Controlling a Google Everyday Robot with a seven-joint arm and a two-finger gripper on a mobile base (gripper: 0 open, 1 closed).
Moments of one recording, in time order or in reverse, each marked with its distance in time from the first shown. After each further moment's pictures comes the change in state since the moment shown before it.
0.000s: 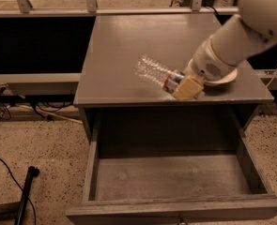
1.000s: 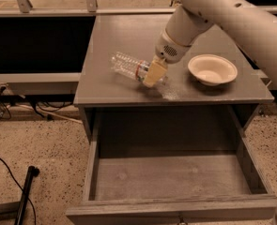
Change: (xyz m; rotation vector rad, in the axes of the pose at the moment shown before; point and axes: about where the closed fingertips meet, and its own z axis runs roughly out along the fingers) arm -0.076 -0.044 0.073 -0.106 0.065 -0.011
